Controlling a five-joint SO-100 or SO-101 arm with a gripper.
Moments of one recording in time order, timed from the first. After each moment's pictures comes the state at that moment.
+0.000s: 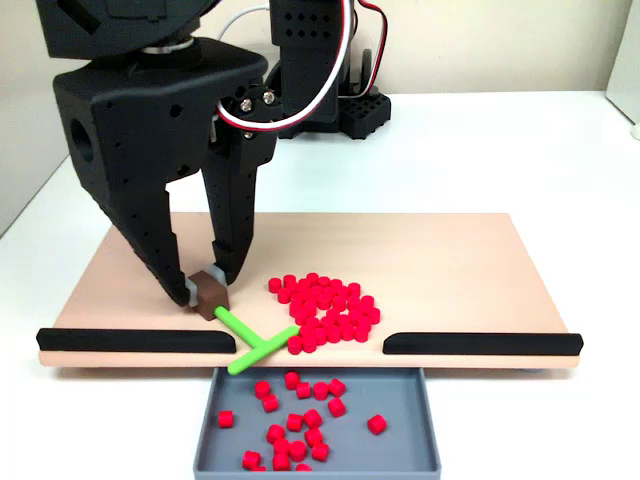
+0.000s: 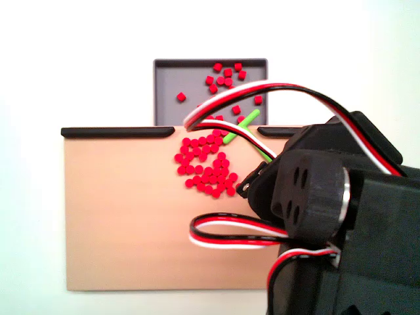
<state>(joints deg) 12.6 54.3 55.1 88.2 -141.8</state>
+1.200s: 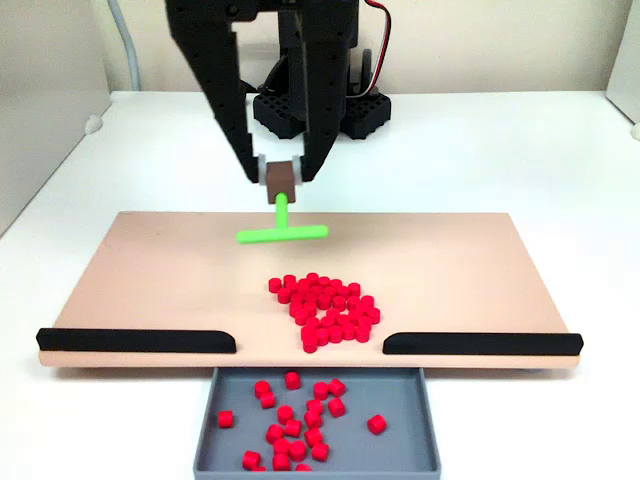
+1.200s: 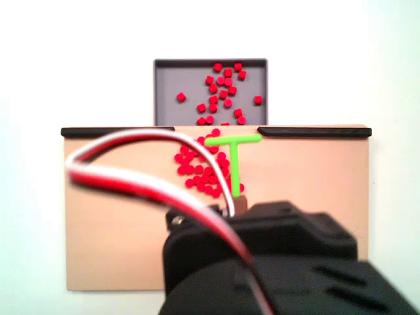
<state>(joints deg) 4.6 81.6 76.6 90.5 -95.4</state>
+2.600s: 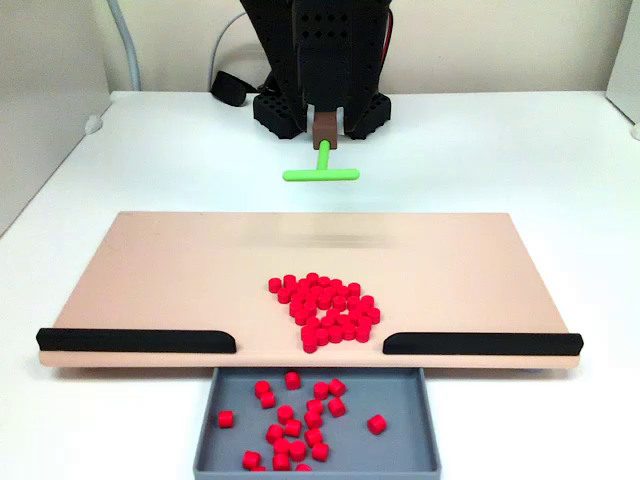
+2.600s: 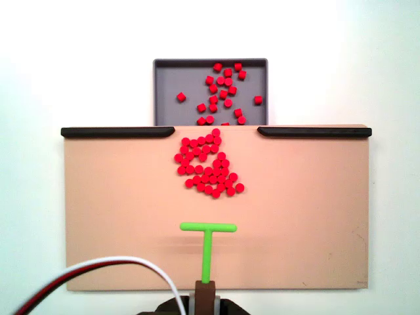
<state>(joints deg) -0.1 99.8 97.9 90.0 -84.9</state>
